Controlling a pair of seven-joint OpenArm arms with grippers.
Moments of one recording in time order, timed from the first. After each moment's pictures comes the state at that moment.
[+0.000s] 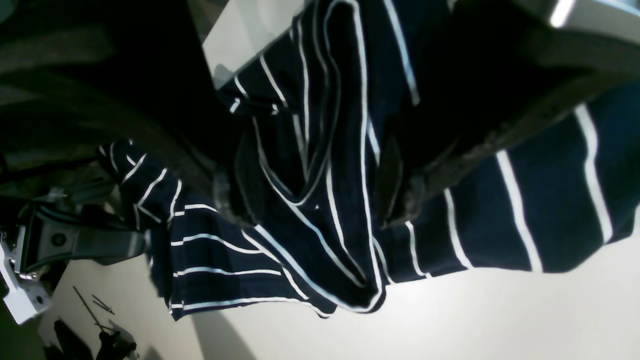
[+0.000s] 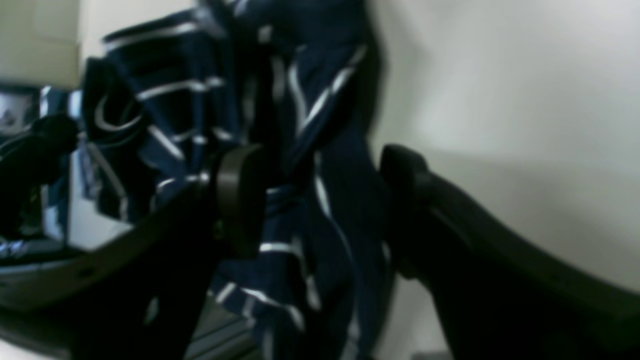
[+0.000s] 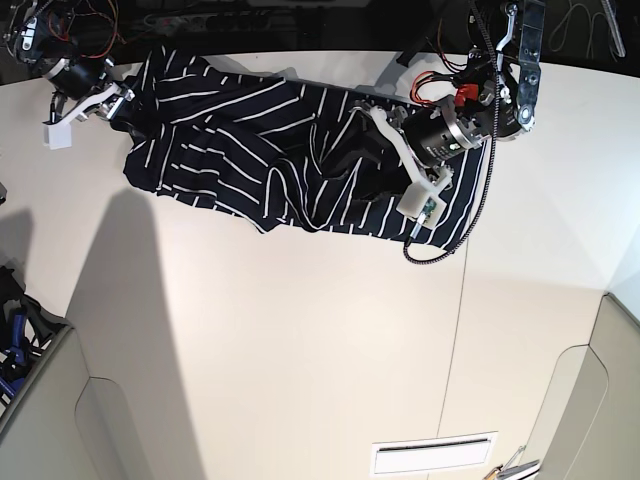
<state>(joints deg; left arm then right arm) 16.5 -10.0 2.3 104.0 -36.6 -31.4 40.7 -23.3 6.8 34.0 90.5 57.4 34.4 -61.3</state>
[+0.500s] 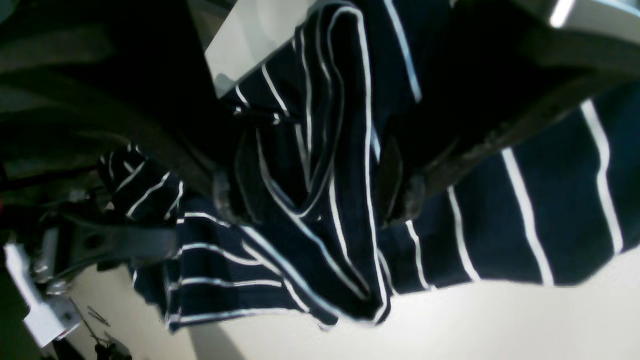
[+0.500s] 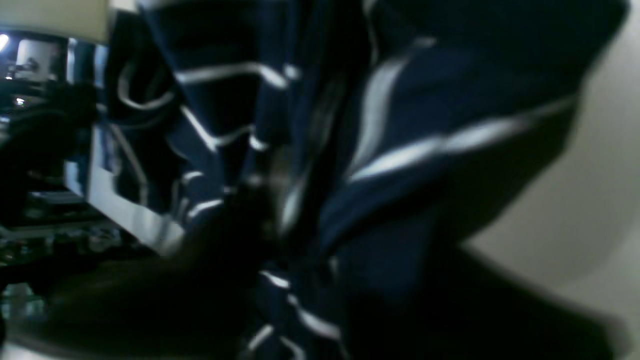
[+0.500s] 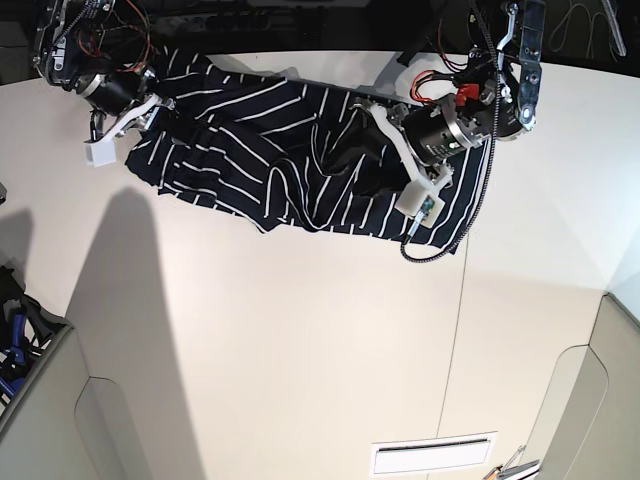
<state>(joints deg) 16.5 -10.0 2.1 105.5 -36.6 -31.4 42.9 -20.0 4.9 27.1 89.7 53.5 34.3 -61.7</state>
